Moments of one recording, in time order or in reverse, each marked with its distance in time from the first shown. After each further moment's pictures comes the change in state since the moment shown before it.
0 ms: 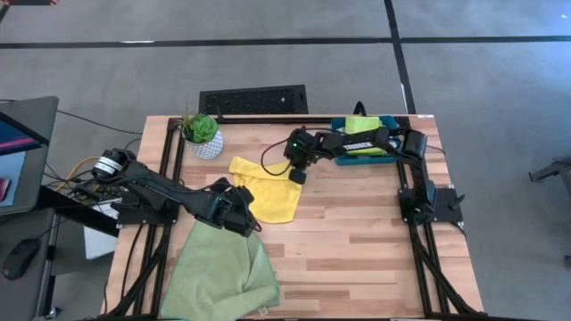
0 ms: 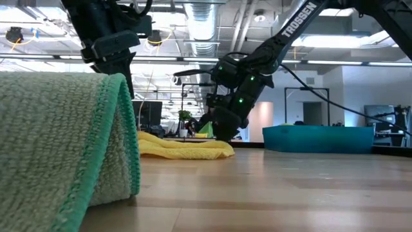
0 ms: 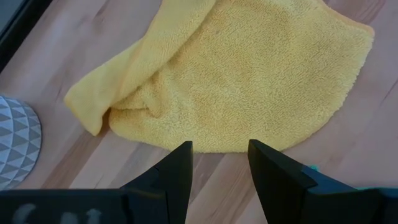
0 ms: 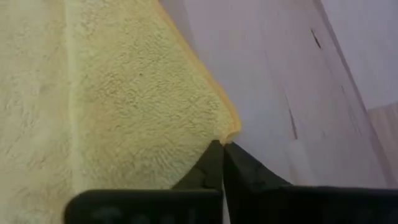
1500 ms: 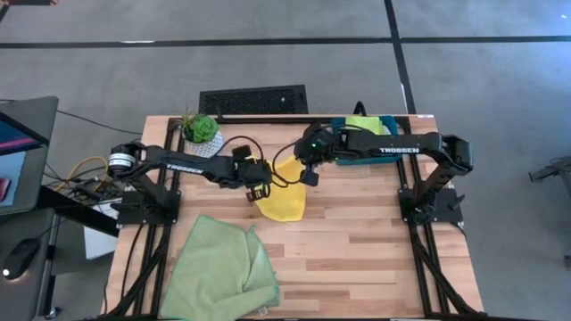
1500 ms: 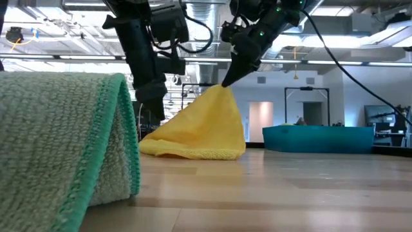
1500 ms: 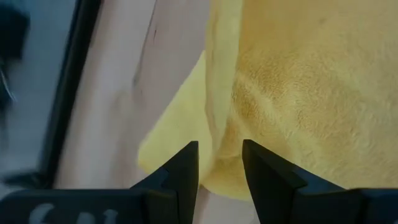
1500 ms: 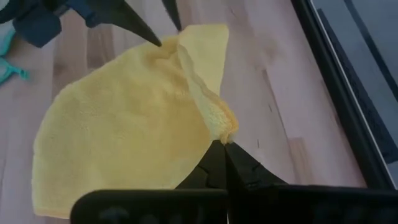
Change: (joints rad) left arm 0.426 0.095 -0.001 0.276 0.083 0.786; right arm 0.141 -0.409 -0.001 -0.243 0.131 -0.012
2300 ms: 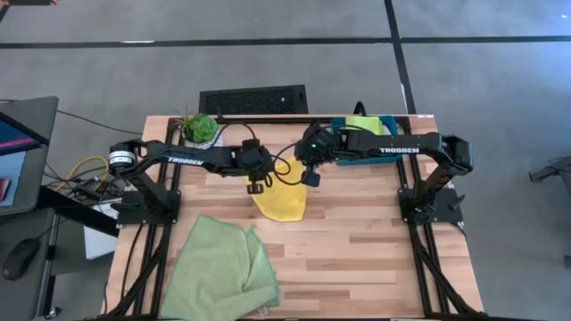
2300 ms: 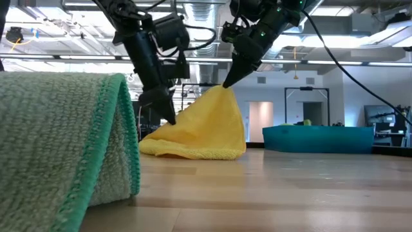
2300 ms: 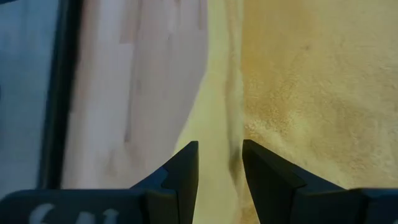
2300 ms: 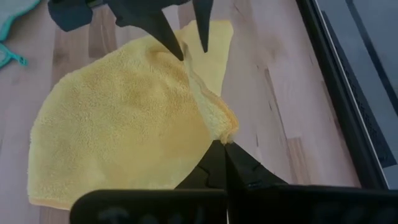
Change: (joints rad) left arm 0.130 -0.001 -0.049 0.223 0.206 0.359; right arm 0.003 0.000 0.000 -0.014 -0.001 -0.045
